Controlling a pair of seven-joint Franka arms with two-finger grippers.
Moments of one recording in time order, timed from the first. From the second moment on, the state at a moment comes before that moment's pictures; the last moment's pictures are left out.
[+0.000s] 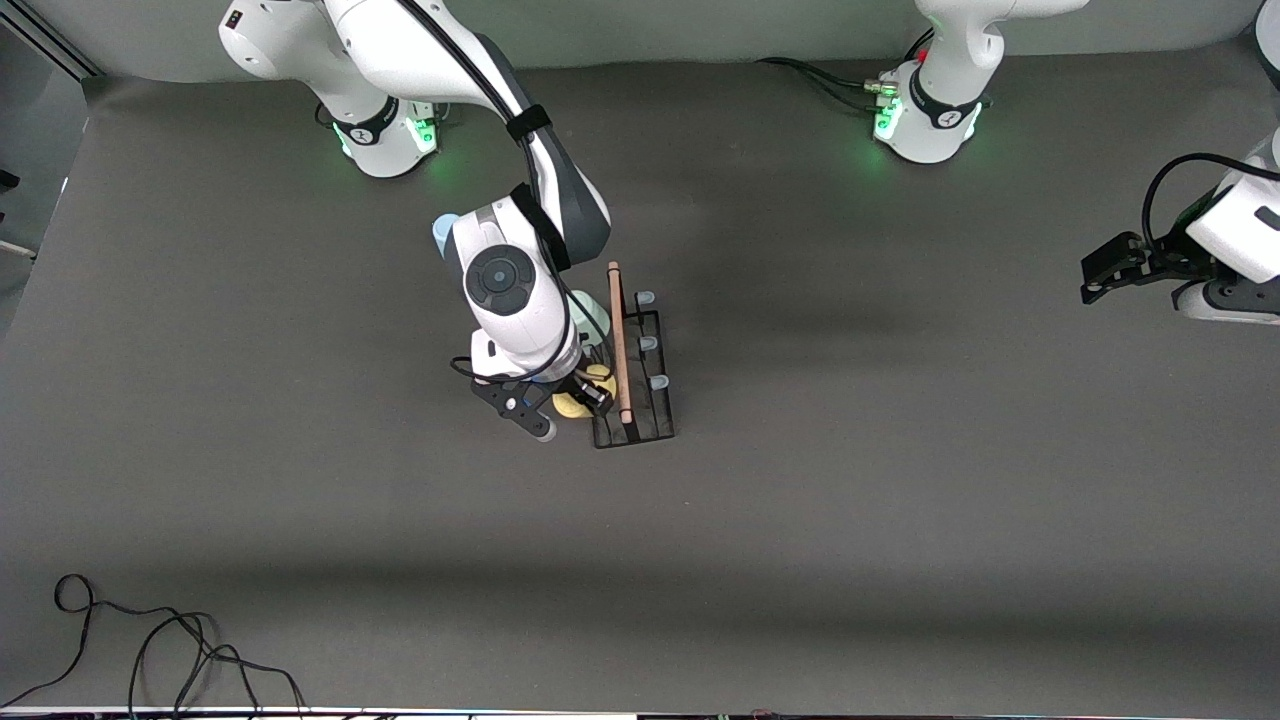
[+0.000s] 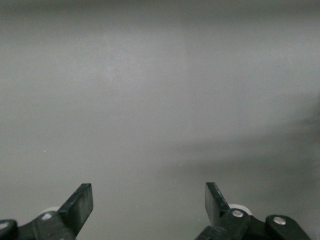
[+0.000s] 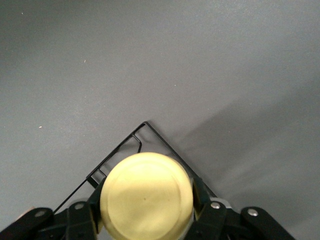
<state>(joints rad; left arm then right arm) 0.01 -0.07 -0.02 -1.78 0.00 1.74 0.08 1.04 0.62 -0.52 -1.60 0.39 2.20 1.02</state>
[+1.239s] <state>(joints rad) 0.01 -0.07 -0.02 -1.78 0.00 1.74 0.08 1.02 0.51 -0.74 -1.44 0.38 1.77 0.73</state>
